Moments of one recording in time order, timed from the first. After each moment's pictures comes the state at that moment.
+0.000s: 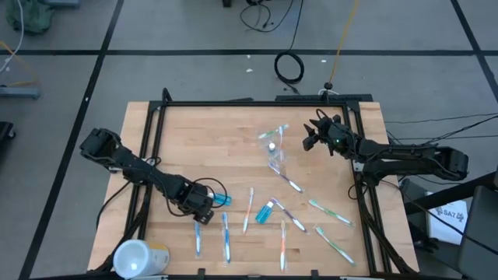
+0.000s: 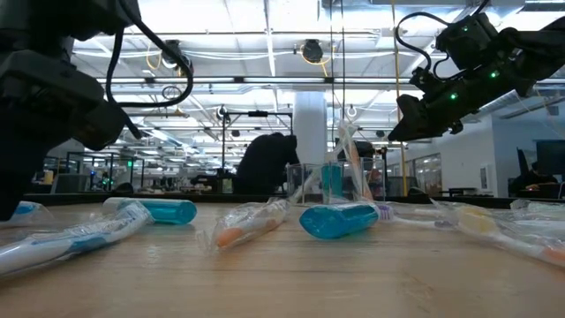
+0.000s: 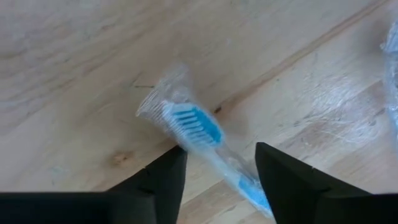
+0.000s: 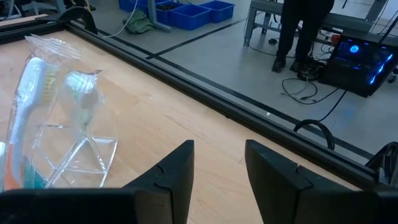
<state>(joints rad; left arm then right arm) -0.42 1.57 0.73 -0.50 0.19 -1.43 -0.42 0.95 0.29 0.30 0.44 0.14</state>
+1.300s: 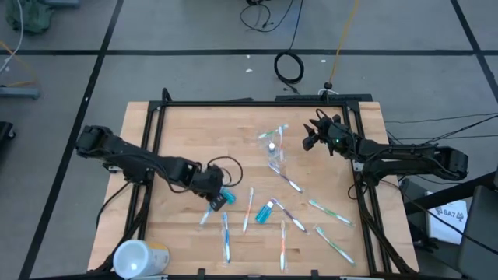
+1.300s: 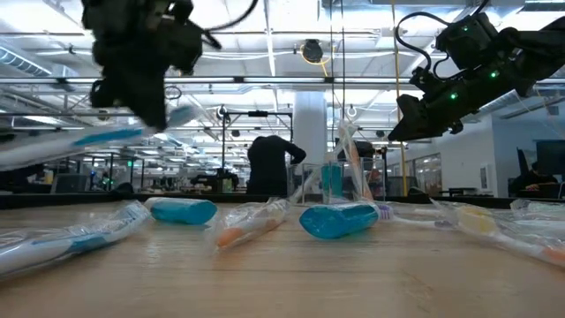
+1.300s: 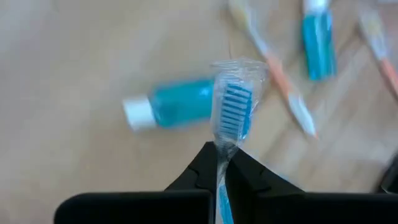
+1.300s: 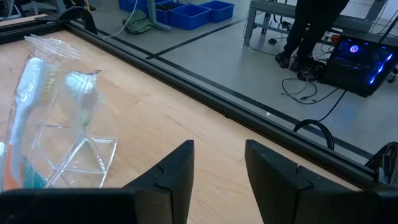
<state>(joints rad) -0.25 1.45 0.97 -0.60 -0.06 -0.99 -0.42 0.95 0.29 0.30 0.44 0.14</state>
